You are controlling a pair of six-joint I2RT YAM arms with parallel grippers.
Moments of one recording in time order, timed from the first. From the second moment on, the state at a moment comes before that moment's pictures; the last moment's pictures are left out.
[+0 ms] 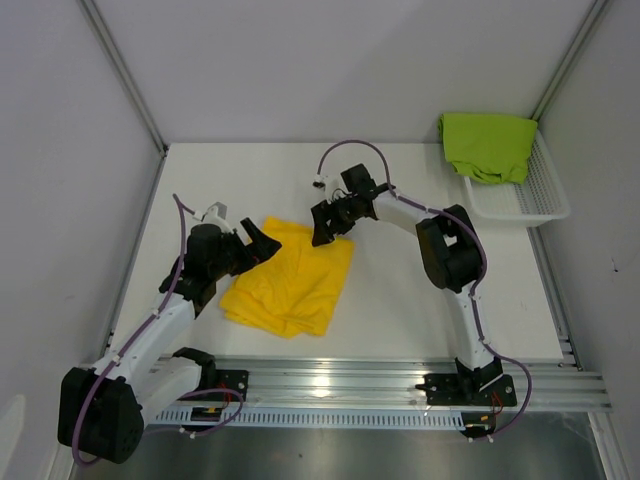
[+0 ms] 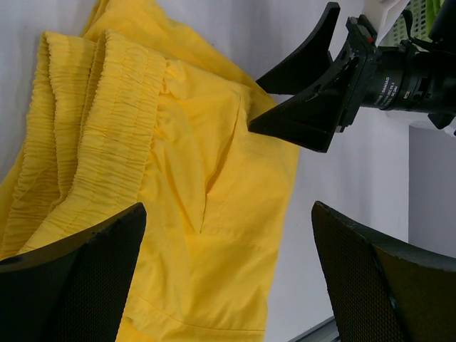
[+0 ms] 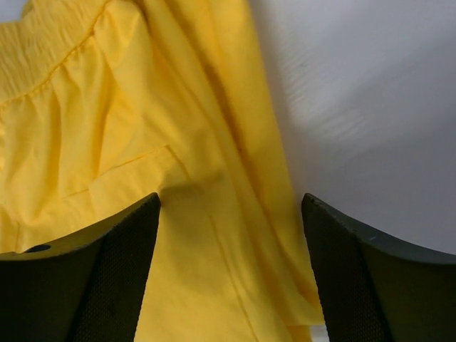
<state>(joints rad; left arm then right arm) -0.26 0.95 0.55 -0.11 0.18 -0.73 0.53 2.25 1.70 -0.37 -0.62 -0.07</state>
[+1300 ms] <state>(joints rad) -0.26 0.94 0.58 -0.22 0.06 -0.64 0.58 2.13 1.32 0.10 -0.34 0.69</state>
